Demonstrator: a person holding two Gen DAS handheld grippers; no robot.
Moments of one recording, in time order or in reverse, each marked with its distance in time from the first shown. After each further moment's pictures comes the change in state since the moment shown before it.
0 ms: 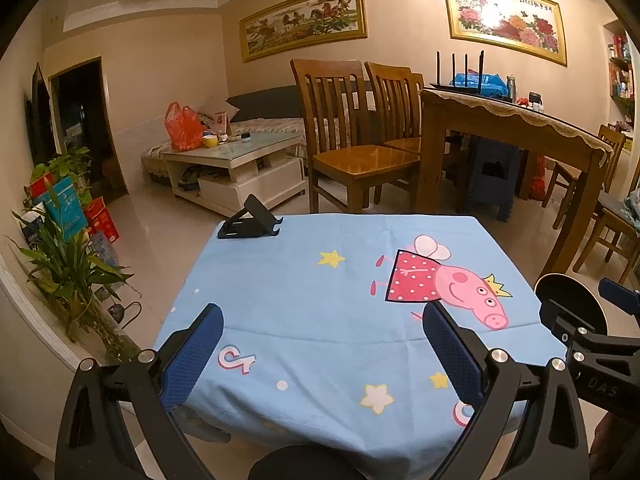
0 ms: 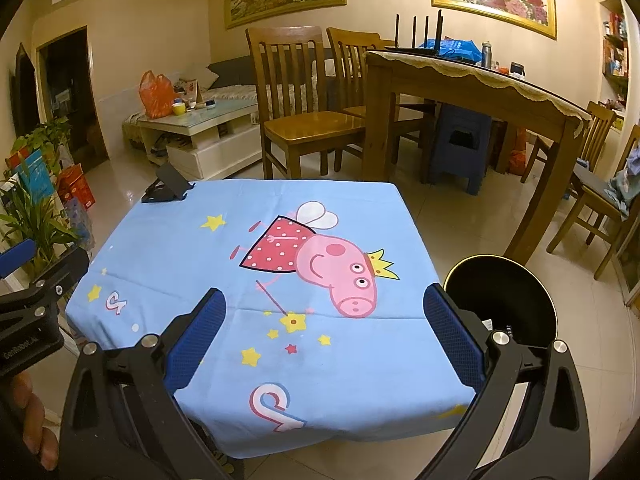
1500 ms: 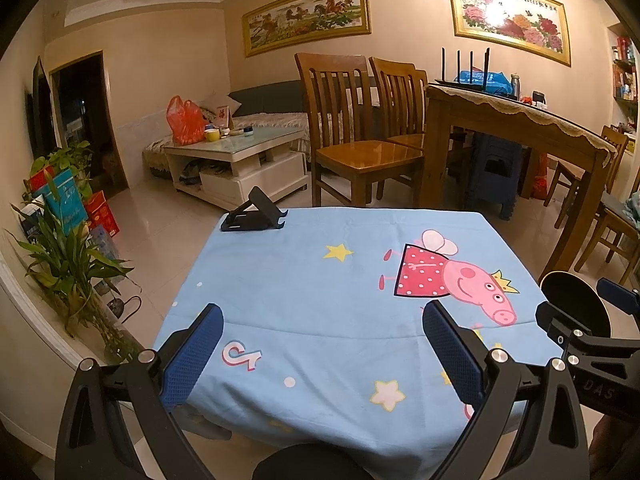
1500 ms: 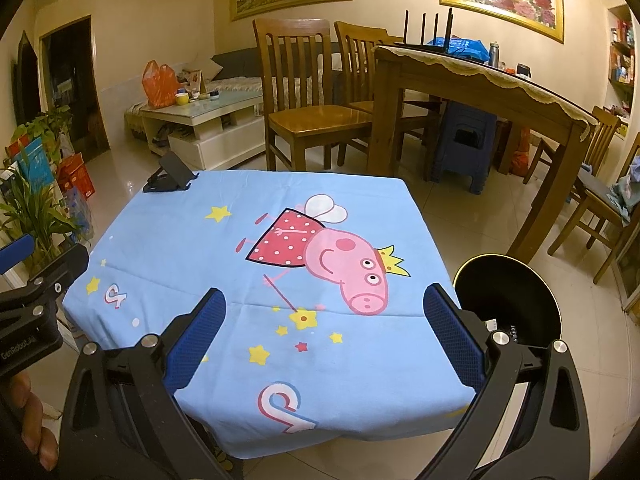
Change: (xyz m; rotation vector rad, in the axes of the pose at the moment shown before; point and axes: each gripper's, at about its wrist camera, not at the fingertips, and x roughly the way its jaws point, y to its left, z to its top) left arm 0.008 0.012 -0.007 -0.011 0.015 -0.003; right arm -0.003 0.004 -0.006 -0.020 0.017 0.003
